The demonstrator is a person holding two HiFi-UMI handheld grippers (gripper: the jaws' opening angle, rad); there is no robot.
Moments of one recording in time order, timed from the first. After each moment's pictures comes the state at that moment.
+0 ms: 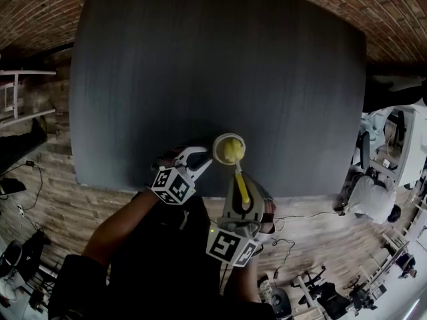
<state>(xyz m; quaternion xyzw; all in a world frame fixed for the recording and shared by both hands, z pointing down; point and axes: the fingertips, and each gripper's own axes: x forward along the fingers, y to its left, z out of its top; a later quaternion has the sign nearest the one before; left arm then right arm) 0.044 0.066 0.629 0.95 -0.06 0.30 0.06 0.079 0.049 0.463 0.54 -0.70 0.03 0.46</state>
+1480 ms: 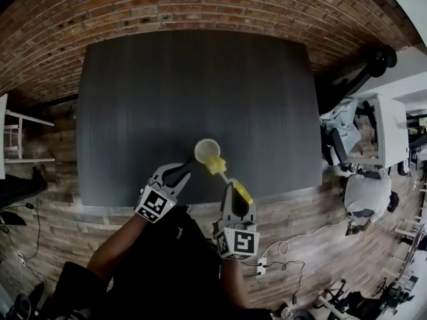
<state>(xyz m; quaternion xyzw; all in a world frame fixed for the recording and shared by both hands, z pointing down) 0.015 0.085 0.503 0.96 -0.16 0.21 0.08 0.120 0.141 0.396 0.73 -0.65 0.19 0.06</state>
